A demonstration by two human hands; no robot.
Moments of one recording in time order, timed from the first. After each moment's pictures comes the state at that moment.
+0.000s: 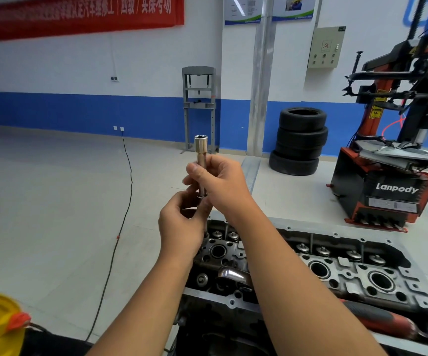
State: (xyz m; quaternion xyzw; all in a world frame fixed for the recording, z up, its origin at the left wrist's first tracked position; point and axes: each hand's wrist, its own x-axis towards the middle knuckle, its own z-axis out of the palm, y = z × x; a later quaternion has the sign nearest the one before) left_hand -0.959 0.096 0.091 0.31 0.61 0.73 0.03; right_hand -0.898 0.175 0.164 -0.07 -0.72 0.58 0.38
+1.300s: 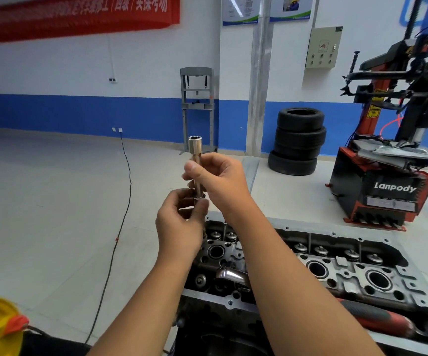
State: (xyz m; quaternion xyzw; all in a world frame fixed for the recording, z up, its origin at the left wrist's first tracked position) left_hand -0.956 0.094 0.092 0.31 0.60 0.73 0.00; right_hand -0.894 0.173 0.166 -0.05 -0.69 0.60 0.40
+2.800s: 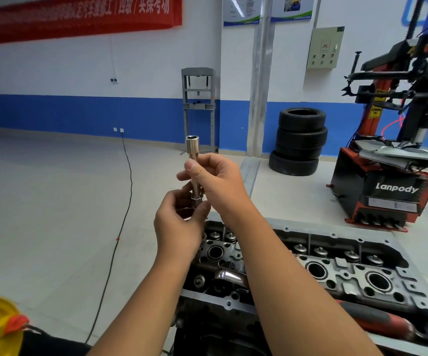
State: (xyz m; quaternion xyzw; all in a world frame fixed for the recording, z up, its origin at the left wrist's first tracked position) left_hand -0.952 0.091 0.096 0.30 0.61 0.73 0.00; right_hand -0.891 0.169 0.169 -0.07 -0.69 0.62 0.38
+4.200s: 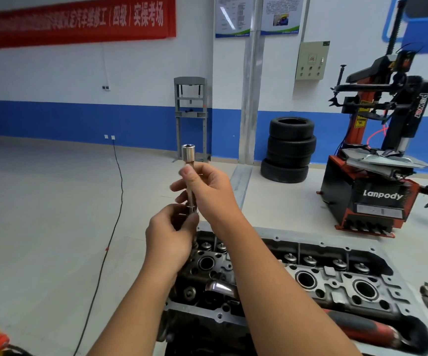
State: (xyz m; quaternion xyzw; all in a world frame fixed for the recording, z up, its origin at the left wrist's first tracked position) left_hand -0.960 0.088 0.099 0.30 0.67 0.67 0.05; right_hand -0.894 0.168 0.169 -0.08 -0.69 0.61 0.38
